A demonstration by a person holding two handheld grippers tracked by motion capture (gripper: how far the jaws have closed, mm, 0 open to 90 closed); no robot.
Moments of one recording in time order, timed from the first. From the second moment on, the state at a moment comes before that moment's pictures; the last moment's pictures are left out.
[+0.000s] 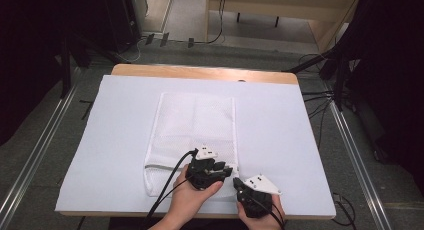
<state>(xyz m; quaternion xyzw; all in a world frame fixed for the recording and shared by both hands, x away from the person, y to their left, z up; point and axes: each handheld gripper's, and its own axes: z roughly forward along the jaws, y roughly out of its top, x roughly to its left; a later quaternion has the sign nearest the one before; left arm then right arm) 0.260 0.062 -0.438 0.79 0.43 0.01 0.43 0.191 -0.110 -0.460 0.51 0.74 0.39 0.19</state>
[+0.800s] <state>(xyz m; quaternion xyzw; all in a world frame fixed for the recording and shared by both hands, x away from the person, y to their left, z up) 0.275 0.065 -0.447 0.79 0.46 -0.02 0.39 0.189 -0.106 -0.459 0.50 0.75 0.39 0.20</state>
